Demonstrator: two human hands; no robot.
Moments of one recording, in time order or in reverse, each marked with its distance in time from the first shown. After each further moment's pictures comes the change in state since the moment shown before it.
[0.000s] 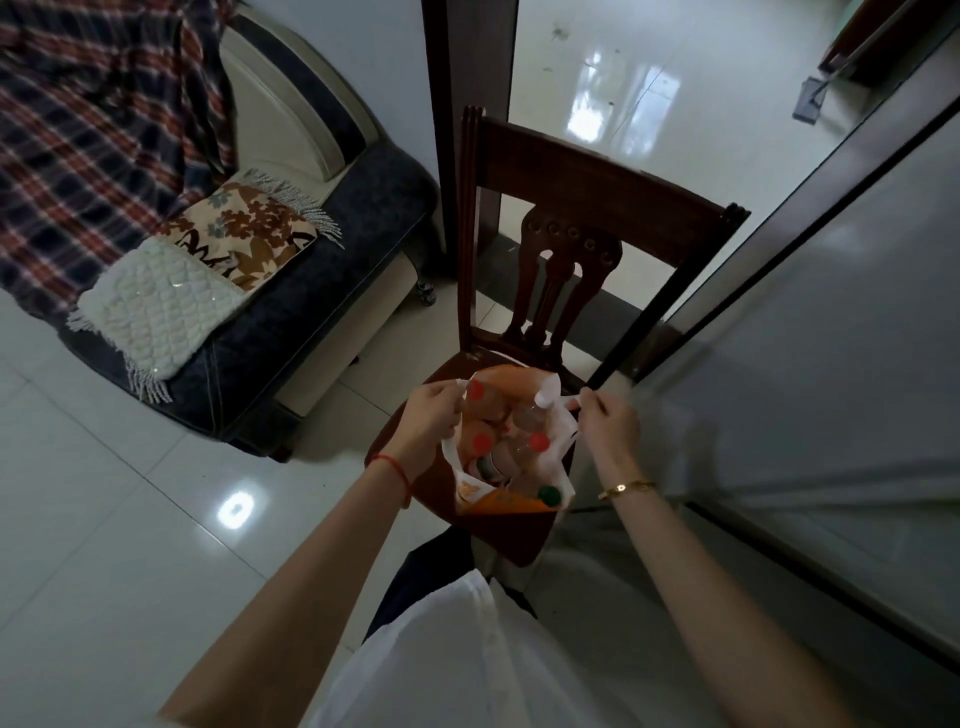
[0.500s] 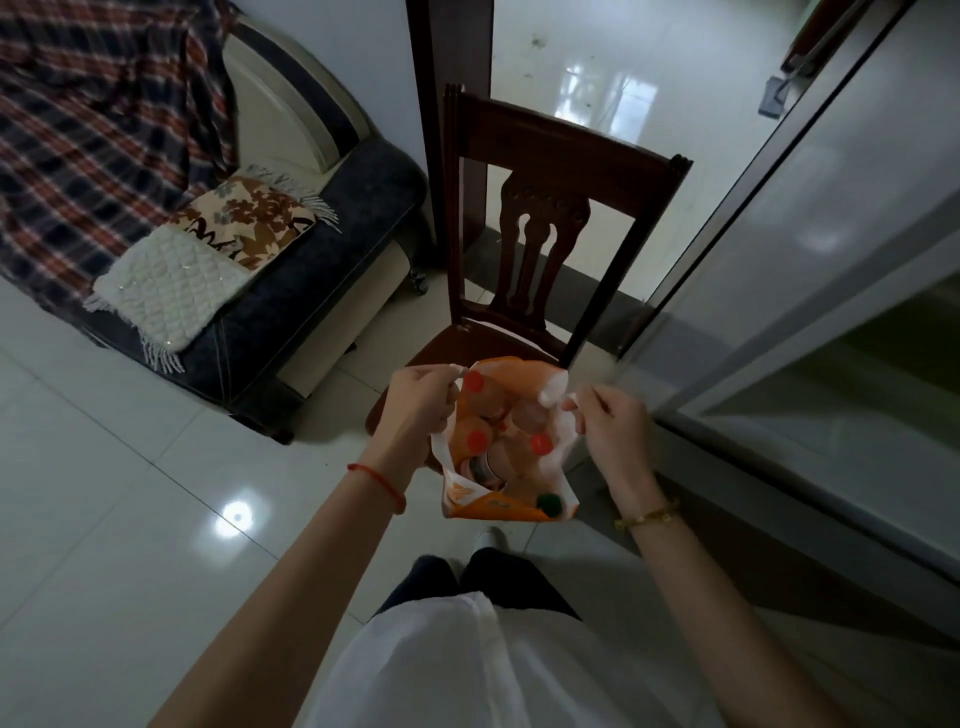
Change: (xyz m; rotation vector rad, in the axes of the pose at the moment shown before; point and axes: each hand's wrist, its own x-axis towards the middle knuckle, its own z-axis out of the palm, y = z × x) left_hand -0.158 -0.017 0.007 0.029 0.071 0.036; right_hand -0.164 -0.008 -0.076 0.087 -0.056 -0.151
